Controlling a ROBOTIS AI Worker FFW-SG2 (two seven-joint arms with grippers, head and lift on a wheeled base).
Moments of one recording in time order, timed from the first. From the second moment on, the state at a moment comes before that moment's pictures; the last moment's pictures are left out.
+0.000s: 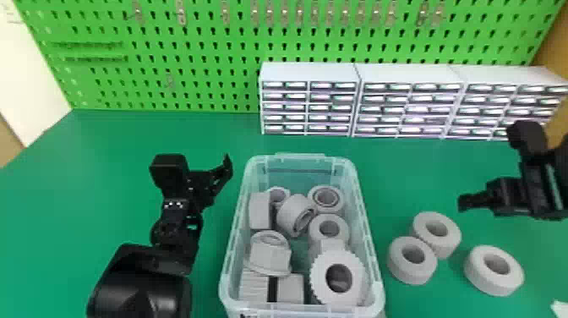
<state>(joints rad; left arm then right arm) -0.10 0.09 -0.15 -1.45 0.09 -0.11 0.15 -0.54 -0.36 -0.06 -1.48 -0.03 1.57 0.41</state>
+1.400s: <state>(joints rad) -0.10 0.09 -0.14 -1.45 0.08 -0.11 0.15 -0.73 -0.27 0.14 -1.58 -0.16 1.57 0.41</state>
